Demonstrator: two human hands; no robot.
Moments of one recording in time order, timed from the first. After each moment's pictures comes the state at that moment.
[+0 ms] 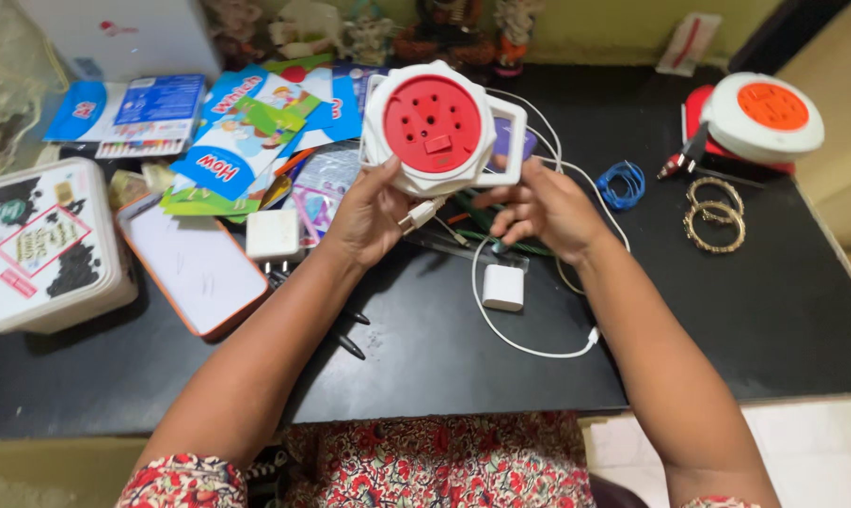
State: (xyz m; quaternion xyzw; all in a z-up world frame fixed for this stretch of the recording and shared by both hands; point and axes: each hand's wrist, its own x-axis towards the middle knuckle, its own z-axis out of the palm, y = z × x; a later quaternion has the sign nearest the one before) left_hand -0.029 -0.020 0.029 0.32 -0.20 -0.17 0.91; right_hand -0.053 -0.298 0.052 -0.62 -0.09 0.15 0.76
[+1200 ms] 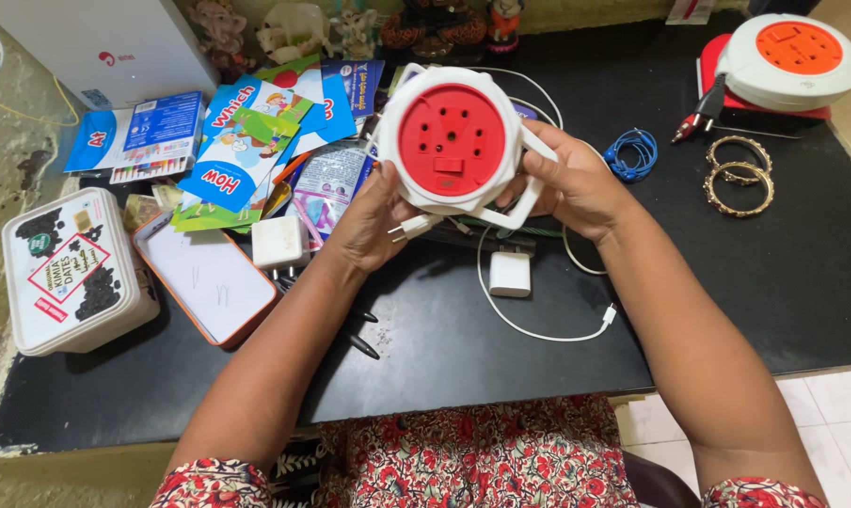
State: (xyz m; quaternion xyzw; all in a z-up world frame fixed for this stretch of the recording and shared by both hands) left_hand -0.040 -0.023 0.030 0.39 -0.20 -0.24 0.87; right_hand -0.064 -0.305 0.069 -0.58 -0.16 0.13 0.78
